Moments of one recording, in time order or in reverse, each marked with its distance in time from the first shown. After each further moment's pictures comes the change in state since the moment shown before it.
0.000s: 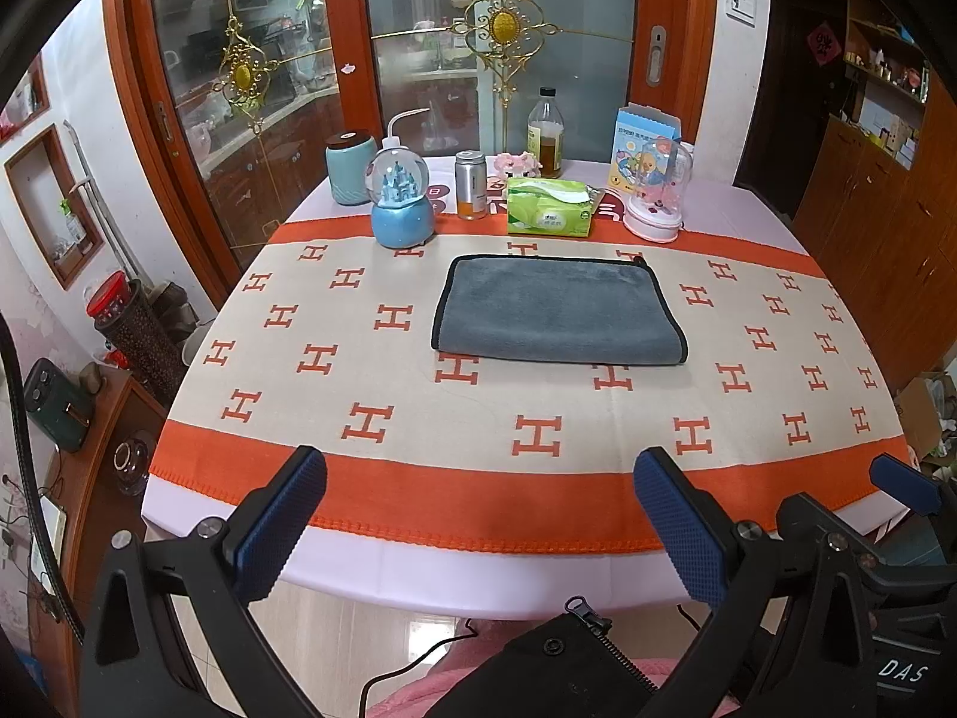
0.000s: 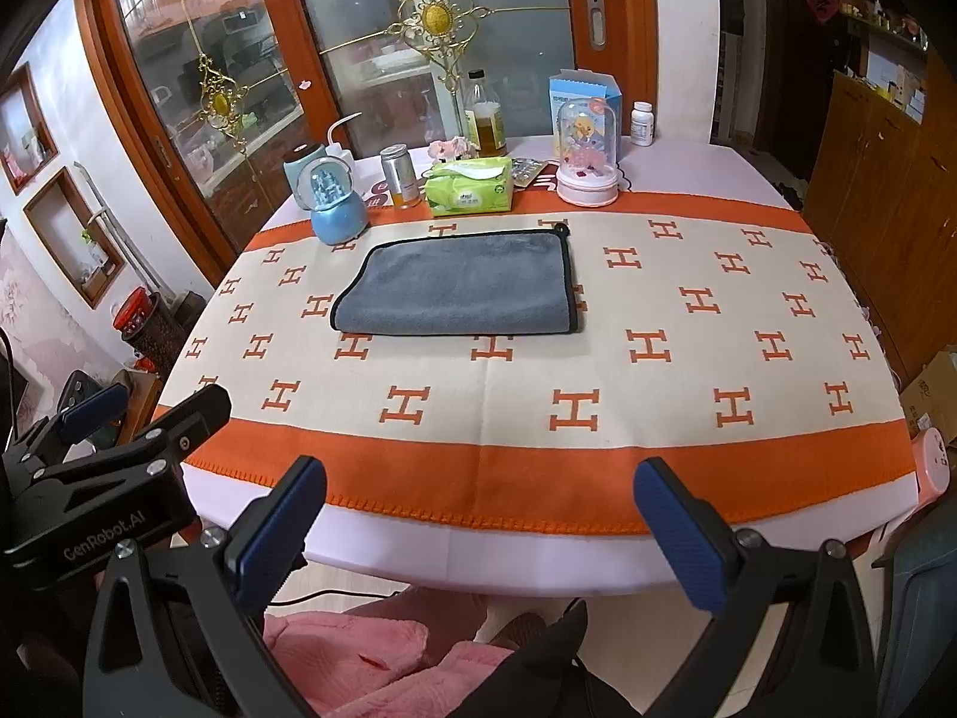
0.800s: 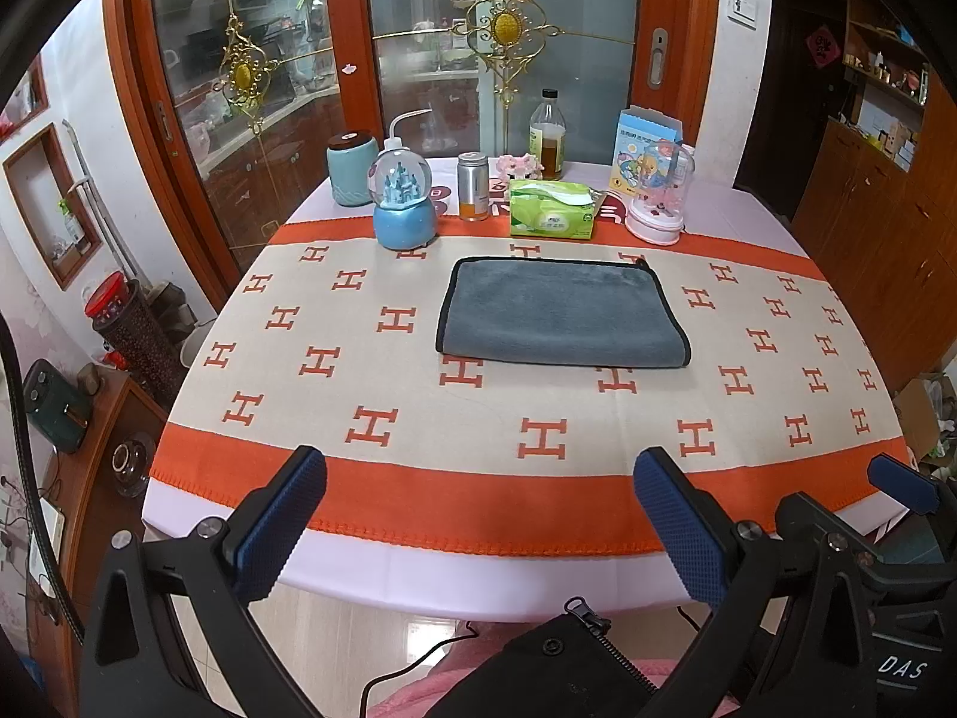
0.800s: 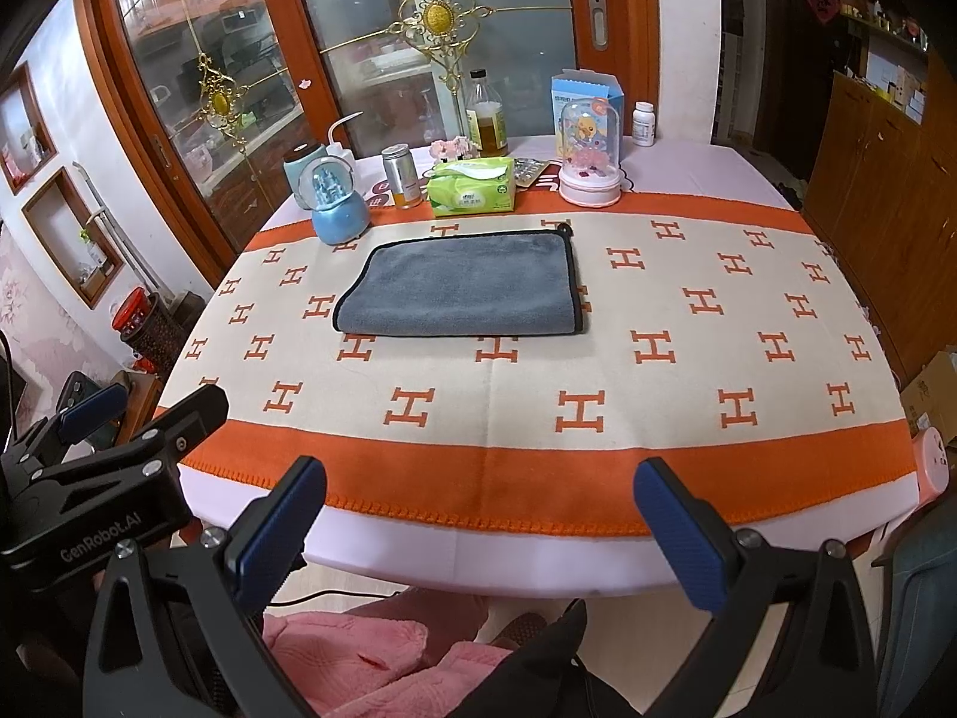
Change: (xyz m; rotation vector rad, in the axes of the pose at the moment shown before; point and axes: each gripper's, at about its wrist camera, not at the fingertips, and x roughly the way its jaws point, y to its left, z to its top) left arm 0.000 0.000 0.000 -0.004 -0.002 0.000; right arm 0.001 0.002 0.003 0.000 0.002 0.000
